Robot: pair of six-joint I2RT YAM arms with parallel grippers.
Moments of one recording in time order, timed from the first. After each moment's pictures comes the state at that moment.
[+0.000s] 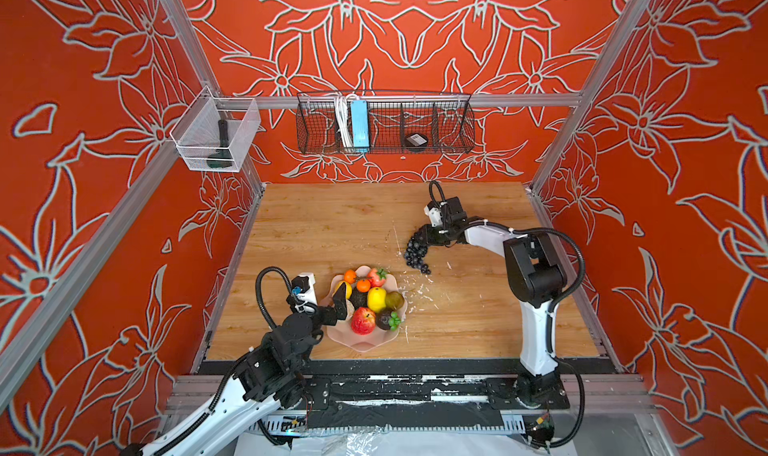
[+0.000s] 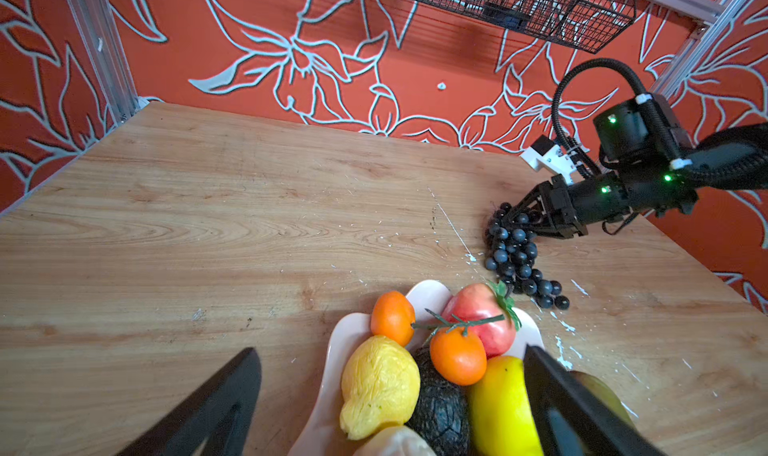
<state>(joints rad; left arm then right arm) -0.76 0.22 0.26 -0.27 -0.60 -0.38 0.33 2.06 1.39 -0.26 -0.44 0.30</state>
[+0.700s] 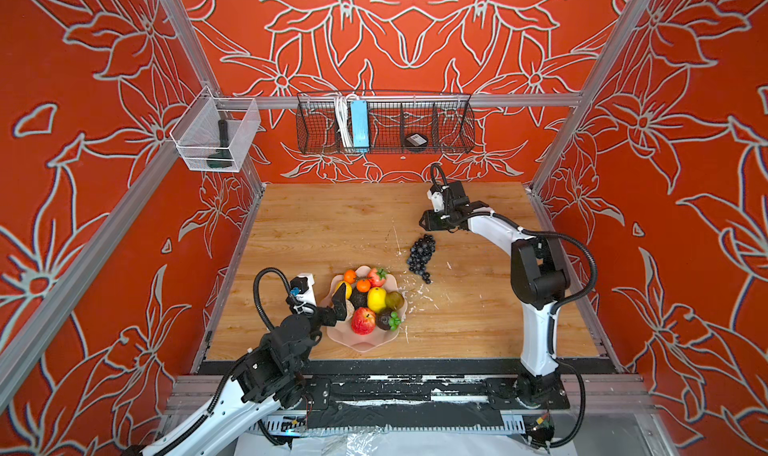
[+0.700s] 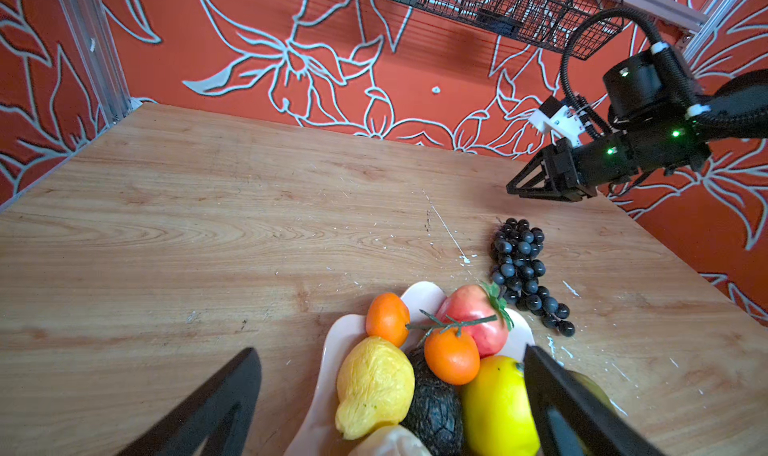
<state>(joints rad) -0.76 0.20 0.26 -0.27 -0.59 -0.38 0.33 2.11 1.66 -0.46 -0.29 0.23</state>
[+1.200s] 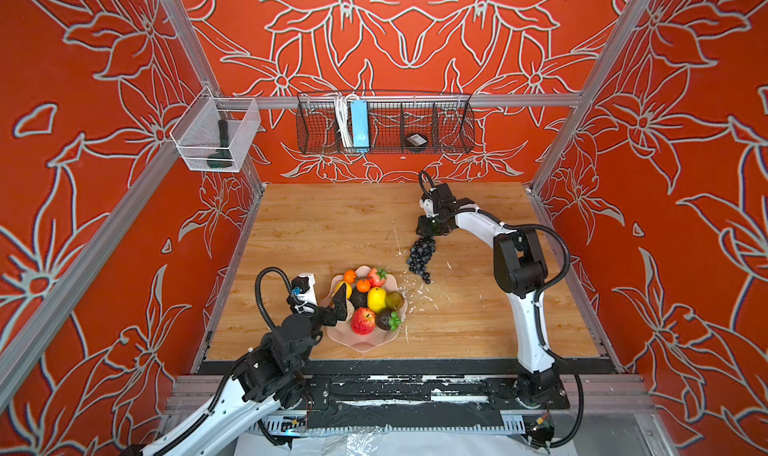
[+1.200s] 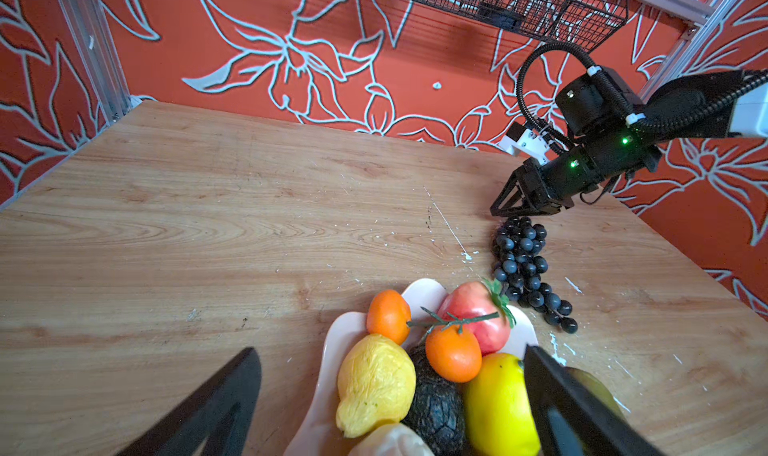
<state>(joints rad) -0.76 0.21 0.26 -0.27 -0.59 -0.38 0.36 2.28 1.86 -0.65 -0.27 0.20</state>
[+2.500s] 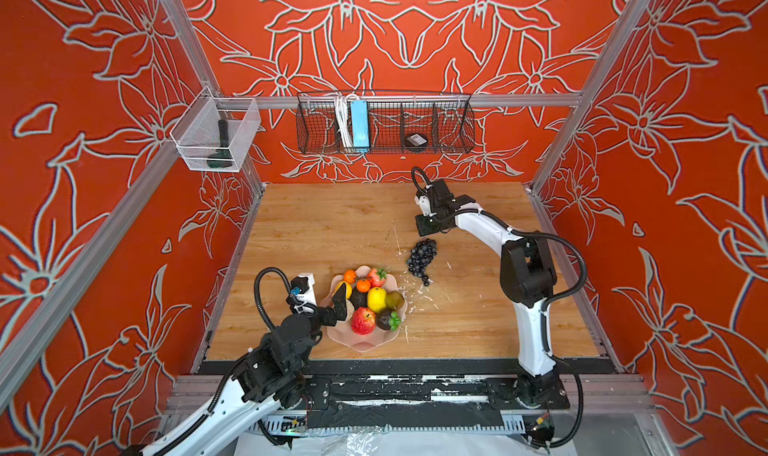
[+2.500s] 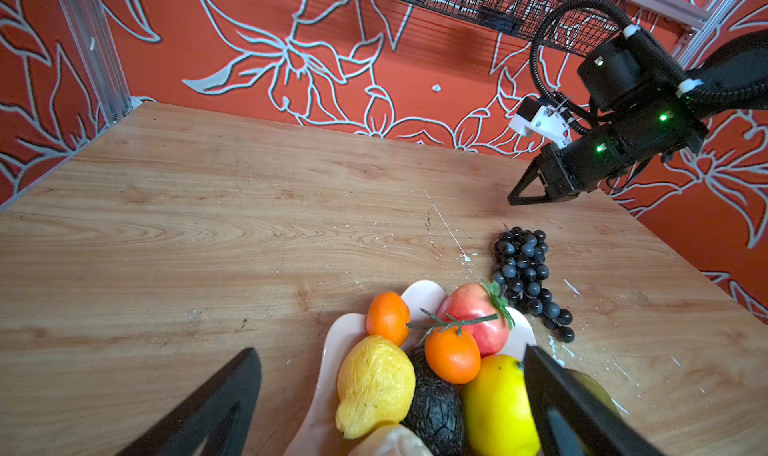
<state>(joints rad) -0.76 0.21 0.26 -0.27 -0.59 -0.38 0.42 2.13 1.78 -0.67 -0.17 0.12</state>
